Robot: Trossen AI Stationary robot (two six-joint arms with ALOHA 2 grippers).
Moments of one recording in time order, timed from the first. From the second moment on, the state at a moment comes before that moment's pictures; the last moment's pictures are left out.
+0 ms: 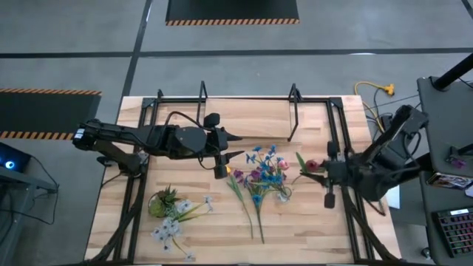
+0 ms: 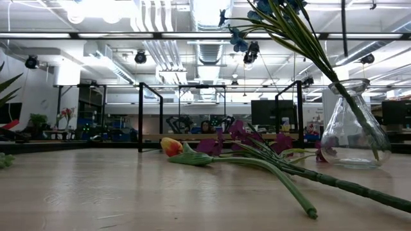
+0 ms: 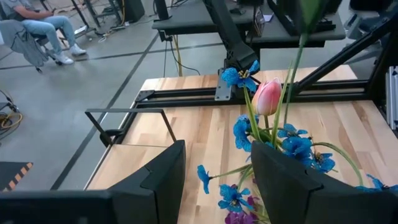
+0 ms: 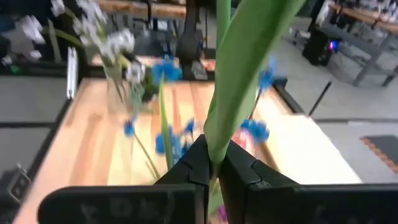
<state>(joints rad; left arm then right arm) -0.18 1.41 1.52 -0.46 -0.40 0.02 0.81 1.01 1.09 -0.65 0.92 0.38</state>
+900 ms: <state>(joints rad) -0.18 1.41 1.50 -0.46 -0.40 0.00 0.81 0.99 0.93 -0.45 0.92 0.47</state>
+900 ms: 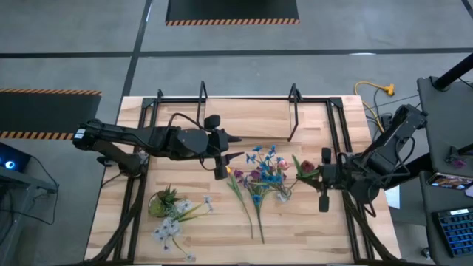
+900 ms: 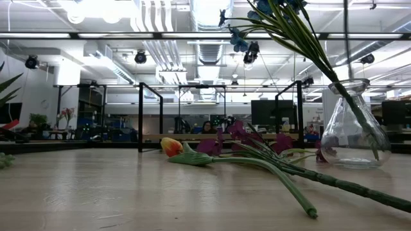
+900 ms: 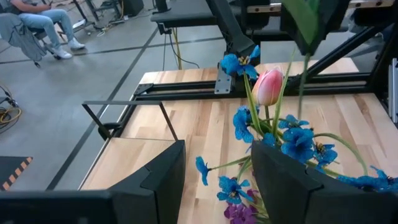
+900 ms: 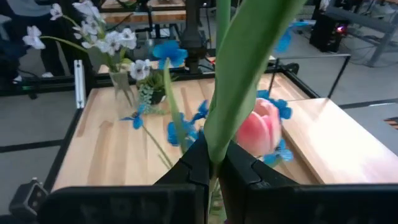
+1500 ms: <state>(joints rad) -0.18 1.41 1.49 -0.46 -0.40 0.00 0.81 1.02 0.79 -0.33 0.92 0.47</state>
